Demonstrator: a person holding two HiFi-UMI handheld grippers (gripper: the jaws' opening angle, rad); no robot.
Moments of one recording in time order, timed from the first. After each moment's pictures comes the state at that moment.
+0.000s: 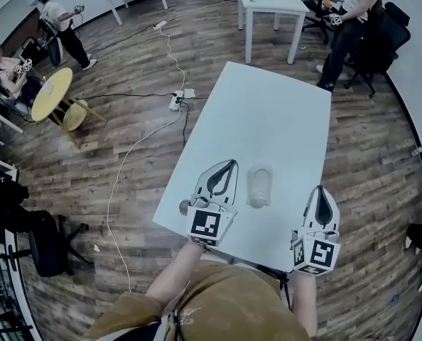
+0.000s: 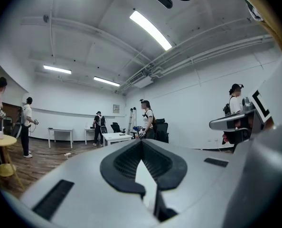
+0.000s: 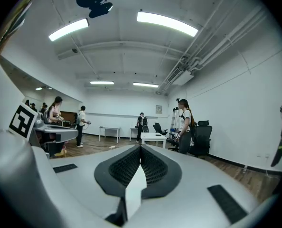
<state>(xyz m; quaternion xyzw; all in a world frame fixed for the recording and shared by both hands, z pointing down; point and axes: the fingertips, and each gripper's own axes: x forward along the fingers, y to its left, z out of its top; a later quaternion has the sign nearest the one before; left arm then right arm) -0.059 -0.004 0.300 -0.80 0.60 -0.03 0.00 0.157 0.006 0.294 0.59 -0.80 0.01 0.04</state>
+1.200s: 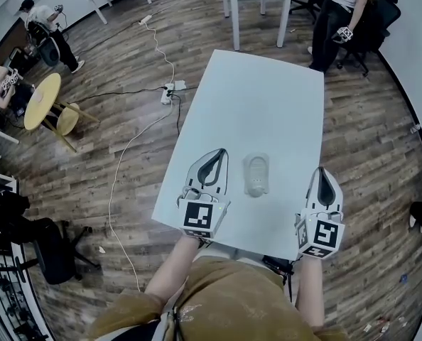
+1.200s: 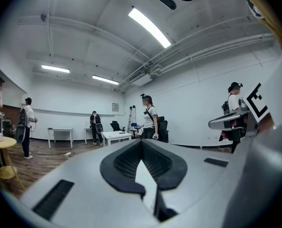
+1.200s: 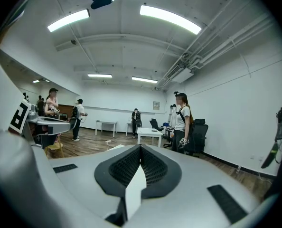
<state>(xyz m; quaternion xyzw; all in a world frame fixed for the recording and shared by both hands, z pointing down) -0.060 -0.014 0.311 -0.80 0.60 -0.05 0.00 0.174 -0.012 0.311 0.61 -0.79 0.02 0.08</state>
